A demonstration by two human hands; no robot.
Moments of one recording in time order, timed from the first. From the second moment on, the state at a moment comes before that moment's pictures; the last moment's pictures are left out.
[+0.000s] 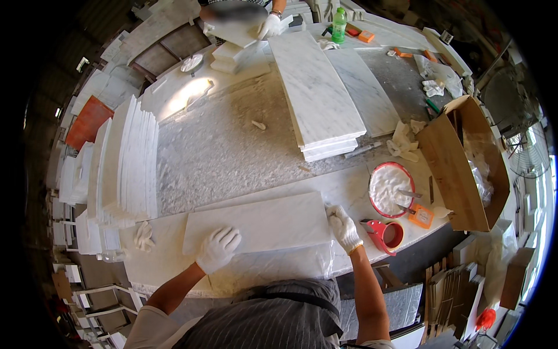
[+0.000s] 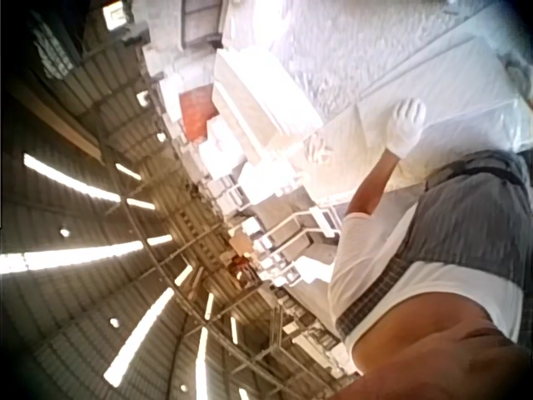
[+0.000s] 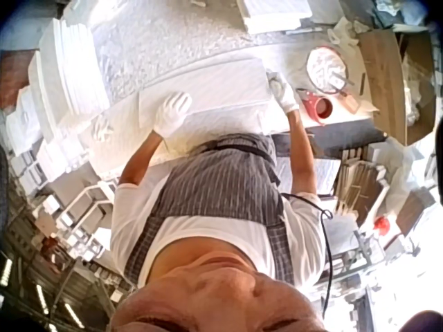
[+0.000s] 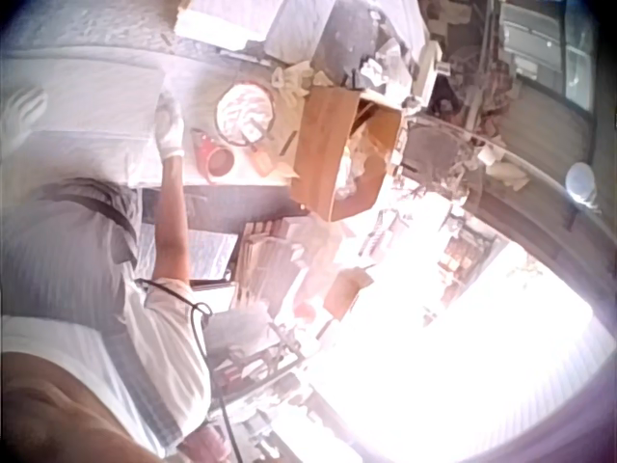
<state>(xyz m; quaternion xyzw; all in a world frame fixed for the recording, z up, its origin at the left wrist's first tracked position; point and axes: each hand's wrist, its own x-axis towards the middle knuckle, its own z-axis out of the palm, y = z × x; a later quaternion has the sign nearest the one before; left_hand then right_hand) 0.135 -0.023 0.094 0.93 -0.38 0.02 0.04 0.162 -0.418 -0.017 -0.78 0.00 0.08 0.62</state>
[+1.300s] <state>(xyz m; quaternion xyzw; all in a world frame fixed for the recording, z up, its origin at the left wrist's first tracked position) 0.074 0.082 -0.011 0.85 0.33 -0.05 0.41 0.136 -0.369 -0.001 -0.93 0.15 -0.01 0.33</state>
